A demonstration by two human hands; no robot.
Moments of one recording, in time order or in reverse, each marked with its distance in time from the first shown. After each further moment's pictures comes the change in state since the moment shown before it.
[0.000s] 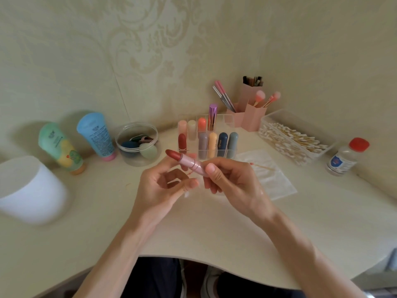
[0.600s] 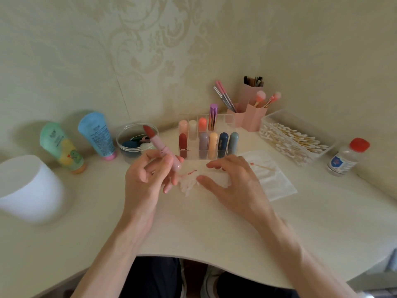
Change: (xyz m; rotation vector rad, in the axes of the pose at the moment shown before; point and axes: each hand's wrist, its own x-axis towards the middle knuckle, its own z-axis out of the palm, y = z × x) left_hand 0.001 0.008 -0.005 -0.126 0.257 0.024; right_hand -0.001 0.023 -0.002 -0.772 0.191 0.072
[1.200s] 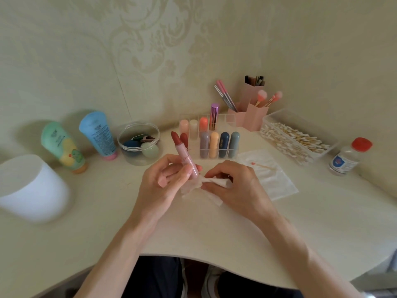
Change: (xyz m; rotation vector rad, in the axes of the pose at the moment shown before) left_hand -0.005 -0.002 0.007 0.102 -0.196 -0.106; right_hand 0.001 -0.009 -0.010 0.182 -0.111 0.061
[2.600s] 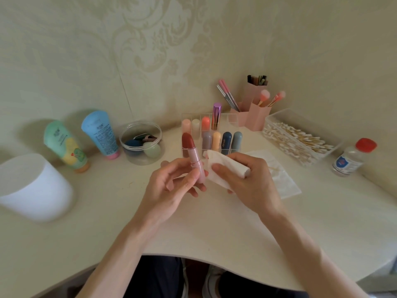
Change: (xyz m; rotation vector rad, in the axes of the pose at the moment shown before) left_hand 0.001 -0.011 -0.001 0.037 -0.102 0.013; right_hand 0.000 -0.011 -0.014 0.373 0.084 0.117
